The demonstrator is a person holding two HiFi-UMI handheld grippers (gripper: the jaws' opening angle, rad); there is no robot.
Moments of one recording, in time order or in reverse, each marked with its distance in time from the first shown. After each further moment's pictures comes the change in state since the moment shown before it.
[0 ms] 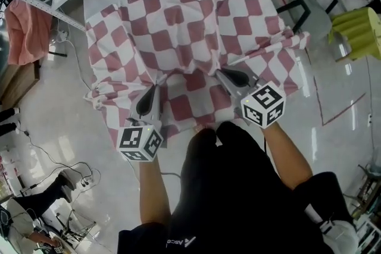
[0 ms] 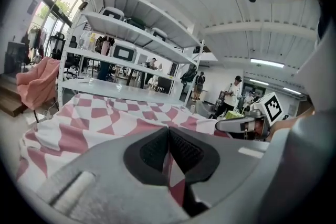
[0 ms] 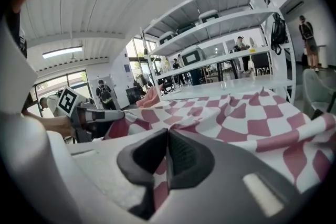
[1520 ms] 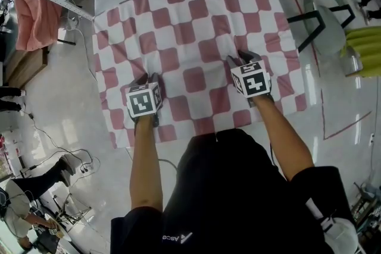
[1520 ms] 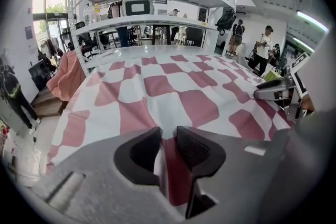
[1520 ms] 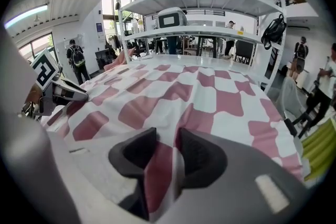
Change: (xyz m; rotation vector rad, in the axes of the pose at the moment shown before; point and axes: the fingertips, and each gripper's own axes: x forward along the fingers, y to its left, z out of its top) left arm 0.109 0.094 -0.075 0.035 0.549 0.374; right arm 0.059 -0.177 -0.048 -0.058 0.397 -0.329
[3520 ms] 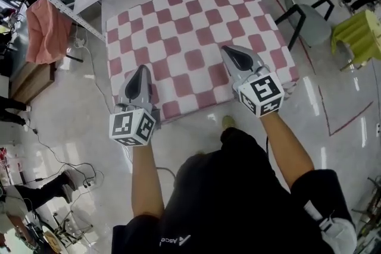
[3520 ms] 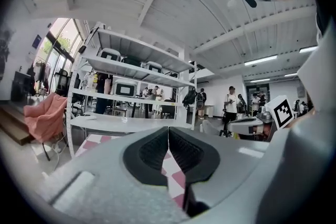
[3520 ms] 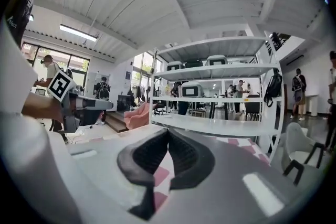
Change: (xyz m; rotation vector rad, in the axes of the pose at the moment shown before) left arm -0.292 -0.032 0.004 0.045 -0.867 -0.244; right arm -0.250 0.165 0.038 -0.152 -0.699 0.082
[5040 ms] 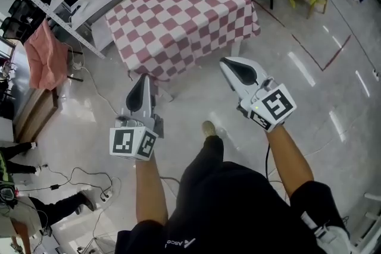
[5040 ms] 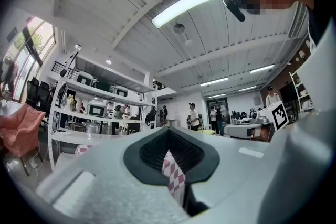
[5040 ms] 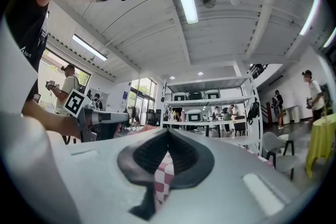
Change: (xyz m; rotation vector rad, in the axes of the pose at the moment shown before) left arm -0.536 -0.116 0.044 0.075 -0.185 -0.377; right arm -0.412 0.463 0.048 -0.006 -0.270 -0.145
